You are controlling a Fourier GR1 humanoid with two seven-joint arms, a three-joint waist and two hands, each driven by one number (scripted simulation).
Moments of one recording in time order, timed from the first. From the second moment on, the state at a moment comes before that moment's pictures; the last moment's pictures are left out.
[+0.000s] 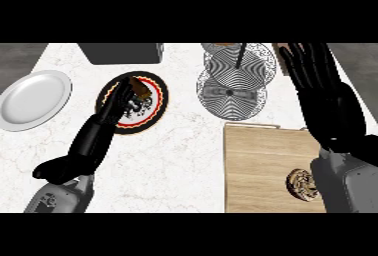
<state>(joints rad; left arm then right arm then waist) -0.21 0.29 -0.29 -1.63 0.16 0.11 -0.10 -0.37 -0.19 0.05 -1.72 -0.28 0.10 -0.15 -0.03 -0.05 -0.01</state>
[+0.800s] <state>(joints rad) 0.07 0.46 -0.08 -1.42 0.24 0.13 0.08 0.28 -0.14 -0.17 -1.50 -0.41 0.00 -0.33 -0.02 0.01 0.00</state>
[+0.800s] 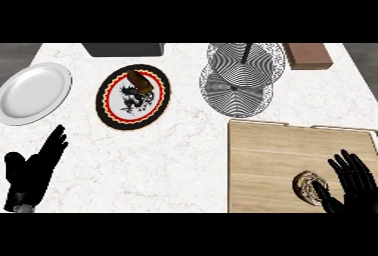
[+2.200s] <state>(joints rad) 0.05 0.45 0.02 -1.34 0.22 0.03 0.11 0.29 -0.61 -0.13 -1.78 -0.32 0.31 0.53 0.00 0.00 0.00</state>
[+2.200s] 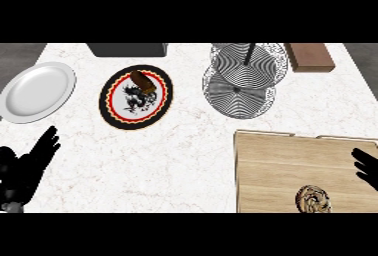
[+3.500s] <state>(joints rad) 0.04 0.37 0.13 -1.34 0.11 -0.06 0.13 0.26 -0.38 -0.25 -1.64 -0.12 0.50 0.46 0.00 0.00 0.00</state>
